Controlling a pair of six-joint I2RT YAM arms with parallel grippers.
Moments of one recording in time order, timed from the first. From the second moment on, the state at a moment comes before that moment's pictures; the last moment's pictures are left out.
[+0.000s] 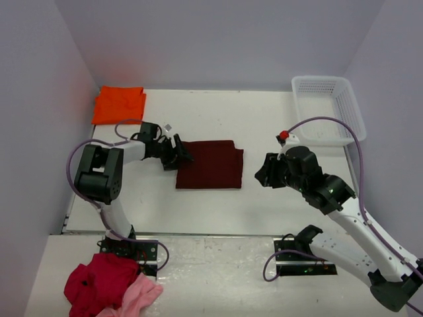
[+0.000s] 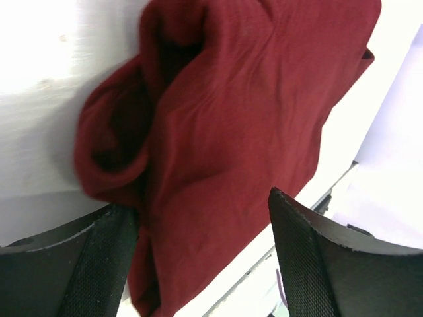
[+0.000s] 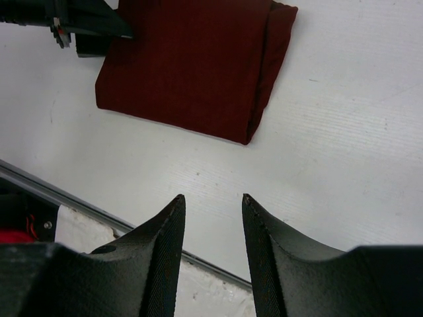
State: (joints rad) left arm -0.16 1.83 0.96 -0.18 0.64 -0.60; right arm 0.63 0.81 0.91 -0.74 0.04 0.52
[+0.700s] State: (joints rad) left arm -0.19 1.90 0.97 -0.15 0.65 -0.64; right arm 0.63 0.80 0.91 -0.74 0.09 0.52
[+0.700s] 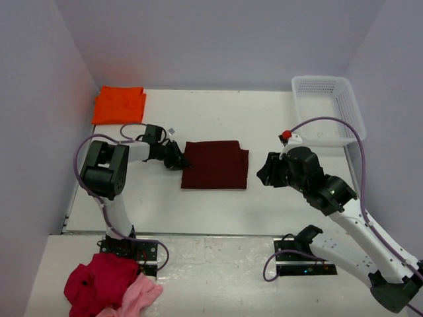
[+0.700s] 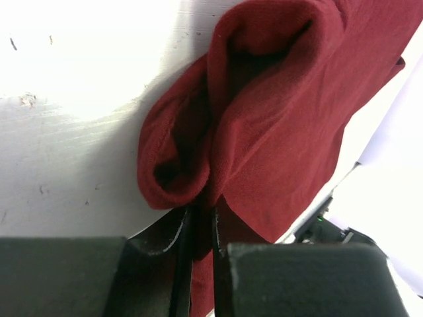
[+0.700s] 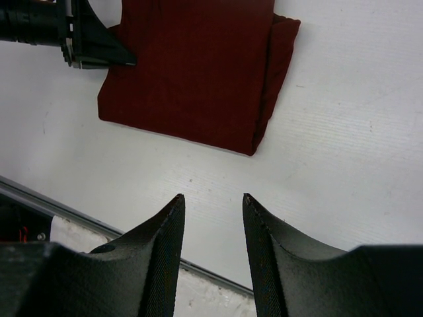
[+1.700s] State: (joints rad) left arm -0.23 1.81 1.49 -0.53 -0.08 -0.13; right arm 0.63 0.82 0.85 -0.69 0.02 0.51
